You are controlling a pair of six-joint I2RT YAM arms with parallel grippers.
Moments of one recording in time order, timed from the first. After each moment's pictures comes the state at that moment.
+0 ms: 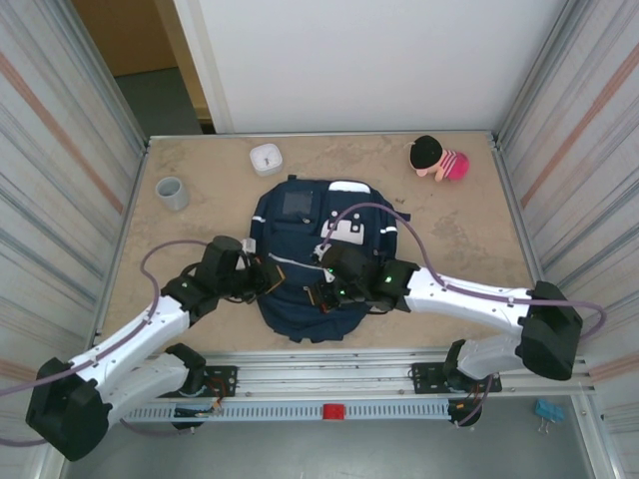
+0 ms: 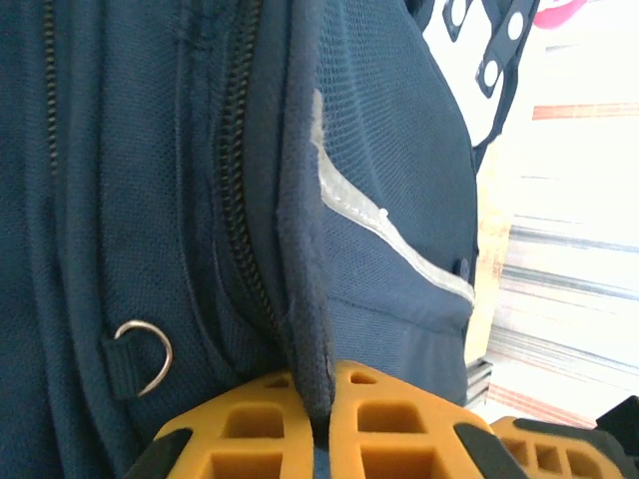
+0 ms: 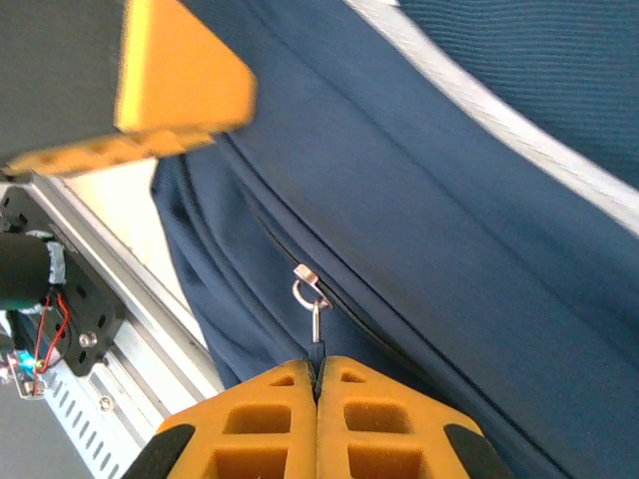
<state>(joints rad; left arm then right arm) -0.54 0.93 0.54 -0.33 0.35 -1.06 1.06 1.31 0.90 -0.43 -0.07 0.62</state>
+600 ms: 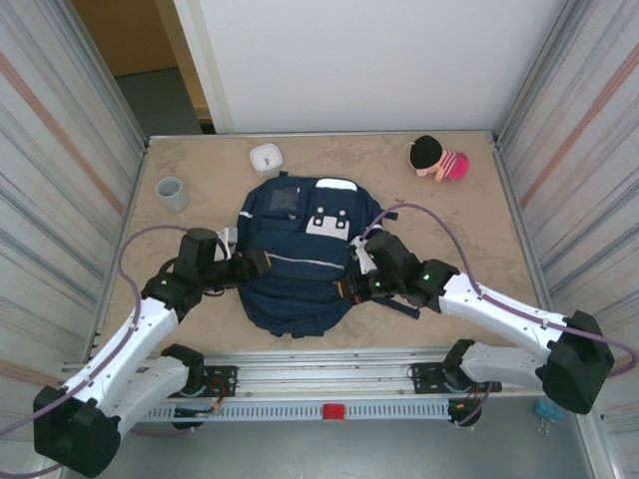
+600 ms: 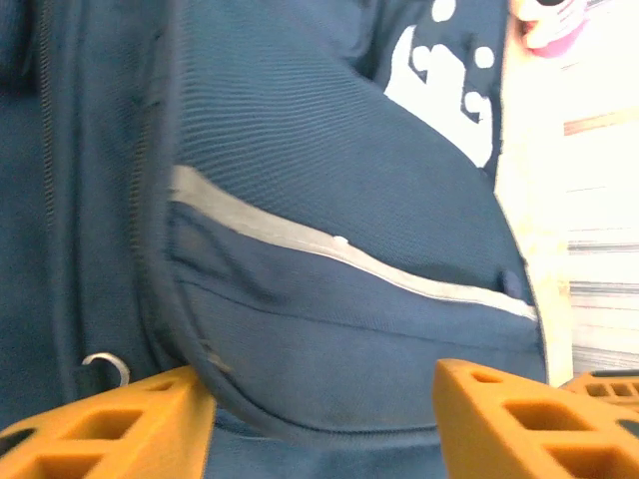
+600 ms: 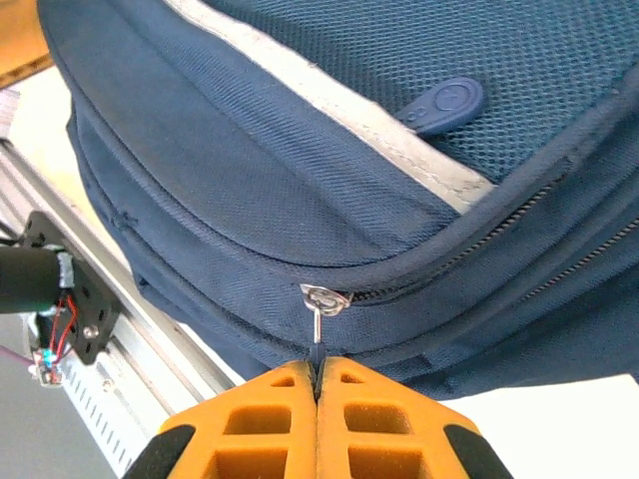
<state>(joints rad) -0.40 0.84 0.61 -0.47 0.35 -0.69 0.85 1.12 0.74 -0.43 -0.26 0.57</state>
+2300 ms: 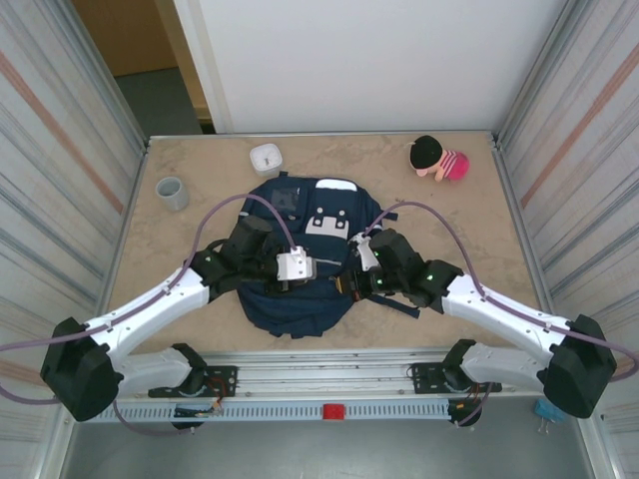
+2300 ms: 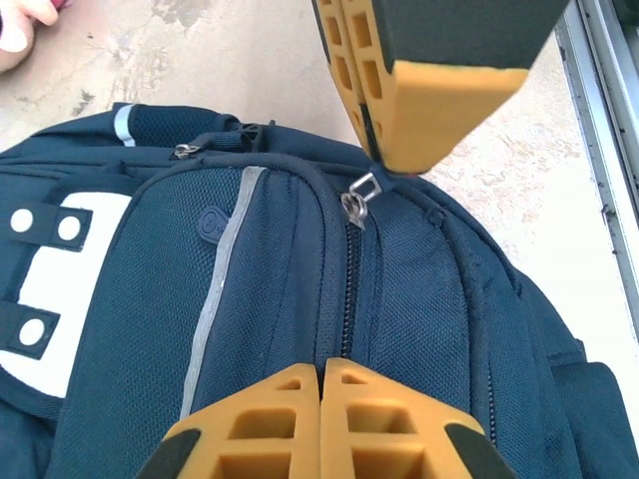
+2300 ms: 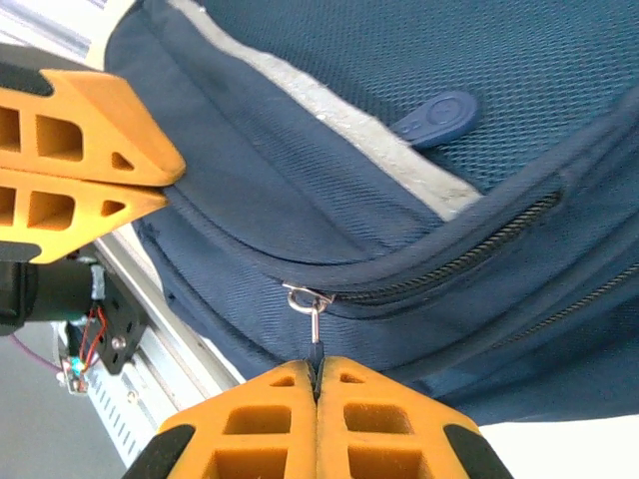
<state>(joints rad) -0.70 1.15 0.80 -0.42 0.42 0.77 0.81 1.09 0.72 -0.38 -0.28 0.56</state>
